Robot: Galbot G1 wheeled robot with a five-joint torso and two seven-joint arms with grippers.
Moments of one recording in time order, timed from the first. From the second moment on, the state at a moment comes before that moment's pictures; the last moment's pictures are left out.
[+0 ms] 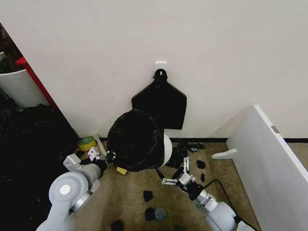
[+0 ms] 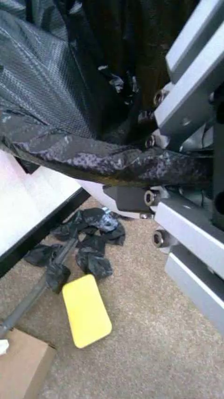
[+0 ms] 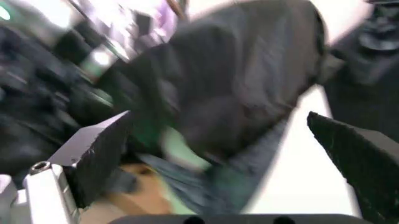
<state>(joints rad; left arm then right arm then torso) 1.29 -1.30 -0.56 -2.18 -1.53 0.54 -0.78 -1.31 1.04 0.13 1.72 0.34 0.70 -0.50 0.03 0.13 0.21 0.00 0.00</state>
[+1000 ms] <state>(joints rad) 1.44 -1.10 -0.24 -1.86 -0.16 -0.36 0.08 -1.22 0.94 0.28 1.87 0.61 0.45 -0.51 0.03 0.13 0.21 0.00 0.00</state>
